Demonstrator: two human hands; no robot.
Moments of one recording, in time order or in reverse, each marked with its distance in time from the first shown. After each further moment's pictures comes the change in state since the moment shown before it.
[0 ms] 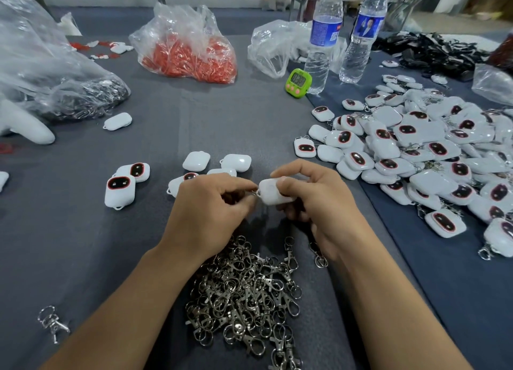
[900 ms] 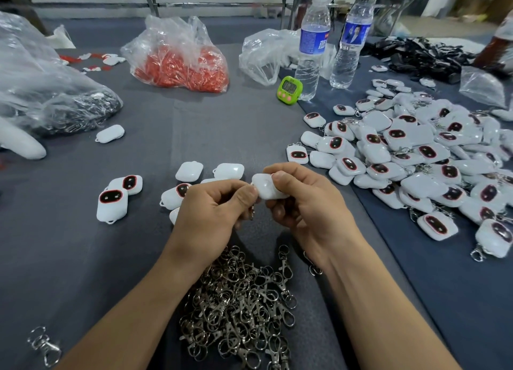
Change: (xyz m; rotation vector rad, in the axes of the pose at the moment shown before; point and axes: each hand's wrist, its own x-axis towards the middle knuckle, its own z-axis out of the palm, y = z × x) left_hand 0.003 0.010 0.009 -0.475 -0.085 -0.182; right_hand -0.002 -0.007 0.007 0.317 -0.055 0.037
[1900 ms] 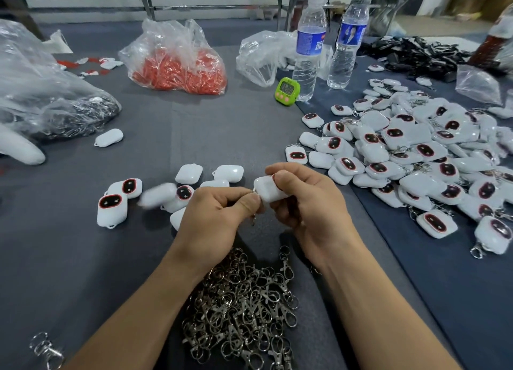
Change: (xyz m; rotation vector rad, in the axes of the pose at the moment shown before) left_hand 0.000 0.006 0.001 0.092 -0.038 -0.027; right_hand -0.002 0.000 0.003 -0.019 0.087 -0.042
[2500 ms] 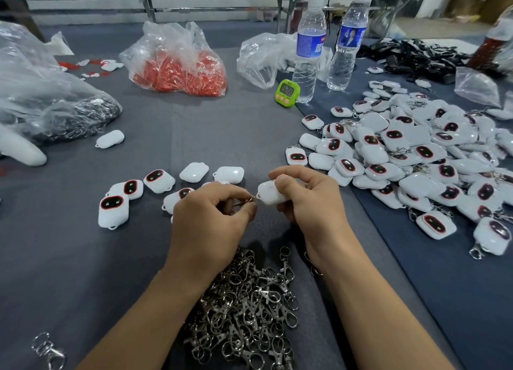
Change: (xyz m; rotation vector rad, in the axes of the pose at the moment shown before) left_hand -0.006 -0.001 0.001 0.360 0.277 0.096; right_hand 0.005 0.005 -0.001 -0.232 0.136 -0.097
